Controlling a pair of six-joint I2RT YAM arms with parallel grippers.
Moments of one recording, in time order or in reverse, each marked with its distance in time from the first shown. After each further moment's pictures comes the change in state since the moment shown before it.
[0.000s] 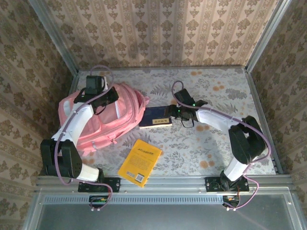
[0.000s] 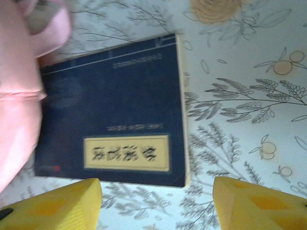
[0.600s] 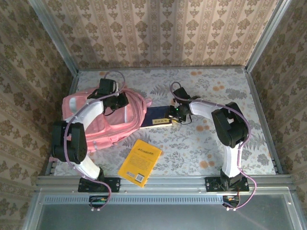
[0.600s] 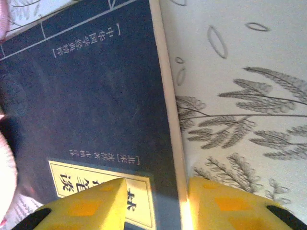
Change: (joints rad) left arm -0.061 0.199 -0.010 0.078 0.086 -0.034; right arm -0.072 0.262 0.124 -0.010 -0.267 0.031
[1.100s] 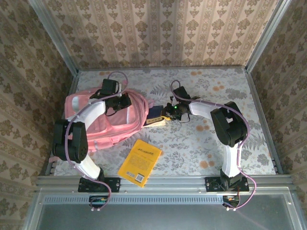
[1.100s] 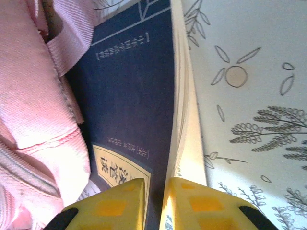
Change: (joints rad) left arm -0.028 0.019 0.000 0.003 0.025 -0.004; right arm -0.003 0.011 -0.014 0.156 -0.163 0.097
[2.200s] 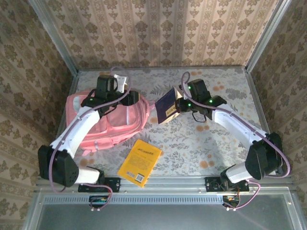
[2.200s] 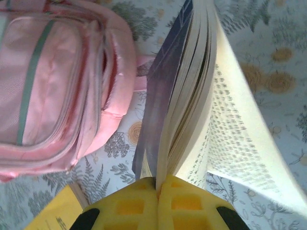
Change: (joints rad) left arm -0.115 -0.315 0.033 -0.045 -0.001 0.305; right arm 0.008 -0.550 -0.077 -0.230 0.282 -0.545
